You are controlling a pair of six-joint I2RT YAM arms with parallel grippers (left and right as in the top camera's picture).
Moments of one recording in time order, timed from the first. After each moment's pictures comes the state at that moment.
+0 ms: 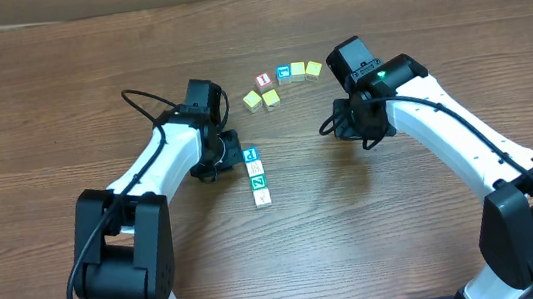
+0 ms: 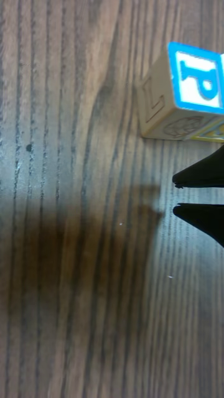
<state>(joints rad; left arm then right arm) -0.23 1.86 1.17 -0.71 0.08 -0.39 0.43 1.80 1.42 -1.00 0.02 0.52</state>
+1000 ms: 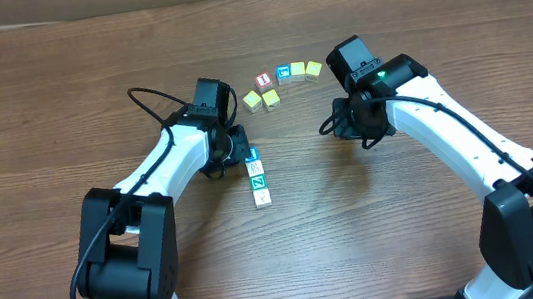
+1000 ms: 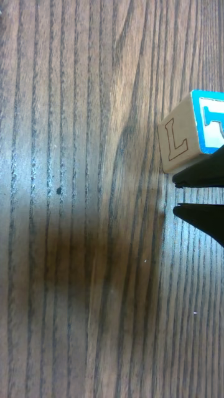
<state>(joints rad) -0.27 1.87 1.16 -0.62 0.08 -0.44 0.43 1.80 1.42 -0.99 0.02 0.52</state>
